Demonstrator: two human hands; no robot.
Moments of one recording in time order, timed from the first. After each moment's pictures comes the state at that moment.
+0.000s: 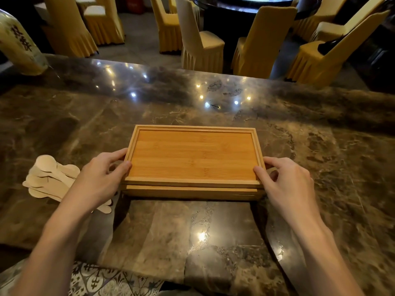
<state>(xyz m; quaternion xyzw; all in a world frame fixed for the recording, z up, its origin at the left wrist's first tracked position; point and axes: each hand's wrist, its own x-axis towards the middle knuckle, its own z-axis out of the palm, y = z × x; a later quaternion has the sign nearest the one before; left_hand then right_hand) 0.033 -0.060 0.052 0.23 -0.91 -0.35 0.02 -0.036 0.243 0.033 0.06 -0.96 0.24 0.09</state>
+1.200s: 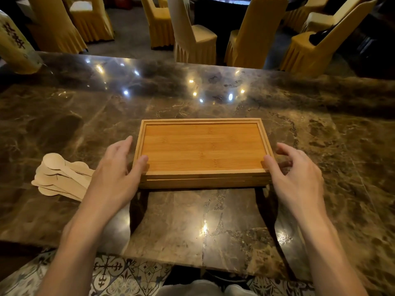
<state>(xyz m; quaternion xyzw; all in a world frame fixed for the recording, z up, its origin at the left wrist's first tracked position) 0.048 -0.062 0.046 0.18 -0.93 -0.33 0.05 -0.015 0.232 0.020 -0.03 -0.95 0.28 0.15</state>
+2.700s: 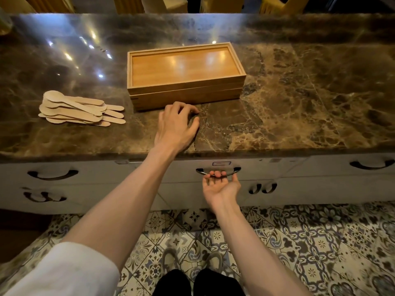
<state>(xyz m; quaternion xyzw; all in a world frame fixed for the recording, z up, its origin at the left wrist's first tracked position) 0.094 0.037 -0.047 -0.06 -0.96 -0.22 0.14 0.188 0.160 -0.111 -0.46 -0.08 0.88 -0.04</state>
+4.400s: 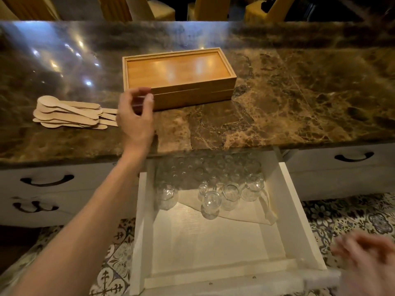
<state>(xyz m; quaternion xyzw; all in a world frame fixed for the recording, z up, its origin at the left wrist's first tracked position) 0.131 -0.004 0.004 0.03 -0.78 -0.56 0.28 0.316 0.327 -0.020 -0.26 -0.57 0.76 0.16</state>
